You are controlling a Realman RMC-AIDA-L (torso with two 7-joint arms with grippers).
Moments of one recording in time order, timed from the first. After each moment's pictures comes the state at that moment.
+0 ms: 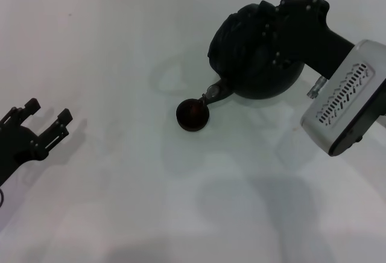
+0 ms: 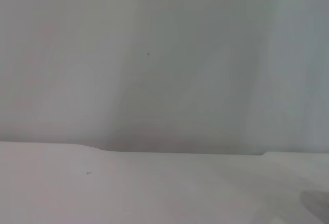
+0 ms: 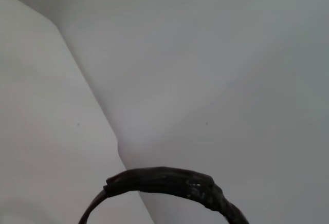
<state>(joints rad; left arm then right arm) -0.05 -2.07 1.26 0.36 -2.25 -1.25 2.39 -0.06 2.02 -2.01 -1.41 -0.79 -0.25 0.18</state>
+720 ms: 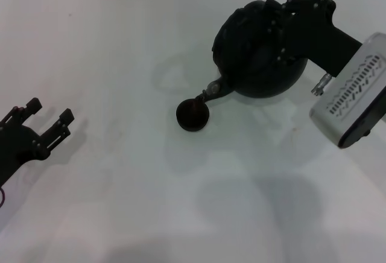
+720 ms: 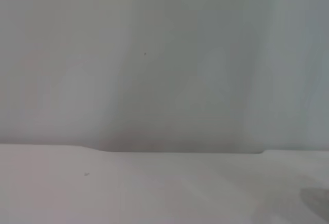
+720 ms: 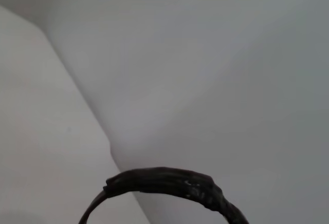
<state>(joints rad) -0.06 -2.07 1.26 0.35 -2.25 -1.25 2.41 -0.06 2.02 -1.99 -1.39 -0.72 -0.27 0.19</state>
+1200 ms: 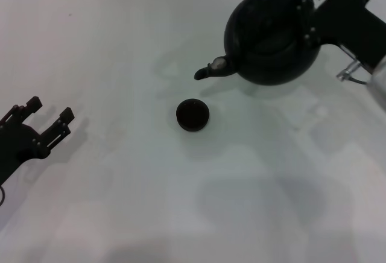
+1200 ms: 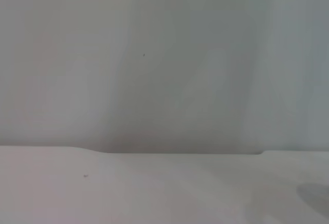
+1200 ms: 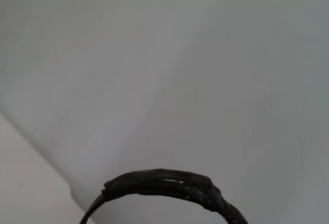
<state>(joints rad) -0.06 -2.07 1.26 0.35 -2.25 -1.25 2.41 -0.06 2.00 -1.92 -1.28 -0.44 -0.47 0.22</state>
